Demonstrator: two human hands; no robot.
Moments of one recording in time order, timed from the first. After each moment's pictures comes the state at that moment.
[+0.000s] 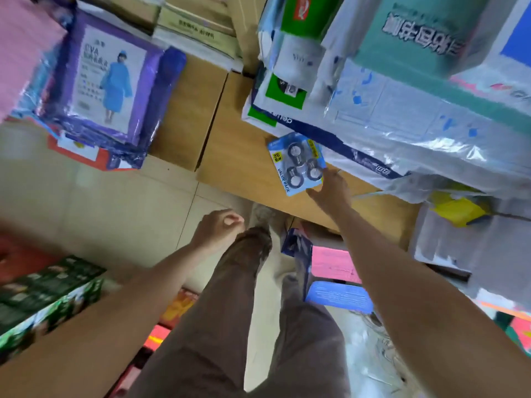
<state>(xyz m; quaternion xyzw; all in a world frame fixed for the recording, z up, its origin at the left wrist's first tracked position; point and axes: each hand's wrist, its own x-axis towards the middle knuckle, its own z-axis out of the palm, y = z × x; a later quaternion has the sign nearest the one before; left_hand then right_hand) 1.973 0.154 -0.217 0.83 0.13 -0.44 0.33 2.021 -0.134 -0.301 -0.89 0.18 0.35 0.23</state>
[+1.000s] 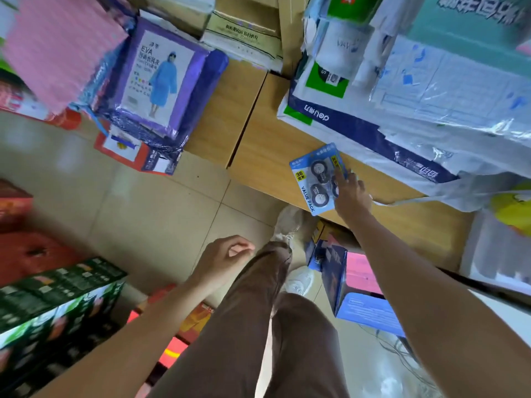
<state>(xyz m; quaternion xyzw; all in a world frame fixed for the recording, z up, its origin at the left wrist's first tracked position) 1.882 0.199 -0.203 0.82 0.16 -0.36 0.40 1.990 -0.106 -0.375 -0.96 0.04 0.26 0.09</state>
